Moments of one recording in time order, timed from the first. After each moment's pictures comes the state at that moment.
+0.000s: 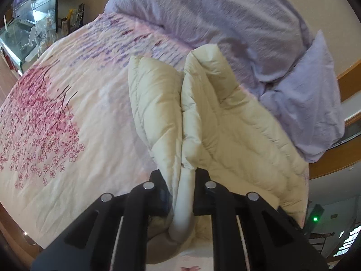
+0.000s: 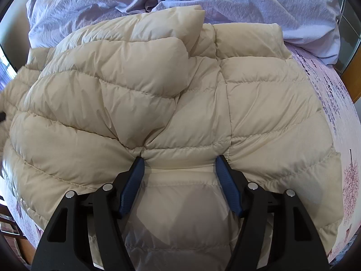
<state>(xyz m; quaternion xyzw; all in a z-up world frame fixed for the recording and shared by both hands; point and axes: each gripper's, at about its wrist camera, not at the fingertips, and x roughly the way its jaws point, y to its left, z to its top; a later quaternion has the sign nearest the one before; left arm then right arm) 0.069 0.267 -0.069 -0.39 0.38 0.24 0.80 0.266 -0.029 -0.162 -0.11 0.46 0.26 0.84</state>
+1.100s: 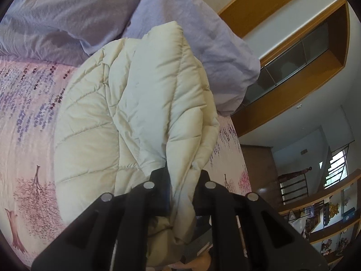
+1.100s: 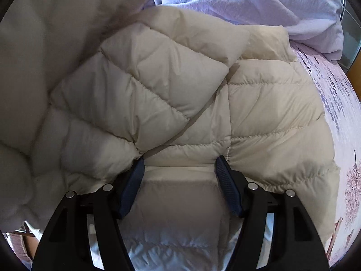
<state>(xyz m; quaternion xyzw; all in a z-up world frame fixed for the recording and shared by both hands) 0.220 0.040 0.017 -0.33 0.38 -0.01 0.86 0.272 -0.056 -0.155 -0.09 0.47 0.29 0.83</state>
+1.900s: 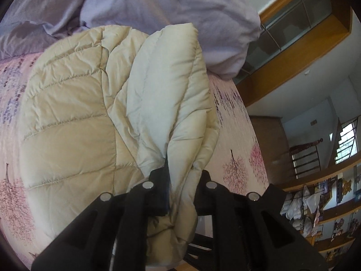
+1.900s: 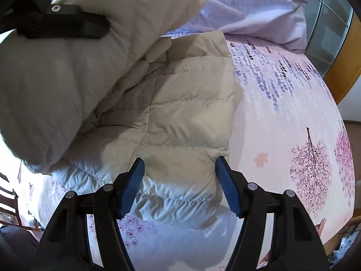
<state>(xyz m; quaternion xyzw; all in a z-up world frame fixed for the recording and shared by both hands) 0.288 -0.045 -0.038 -0.27 0.46 -0.04 0.84 0.245 -0.170 -0.130 -0.10 0.45 0.26 0.85</state>
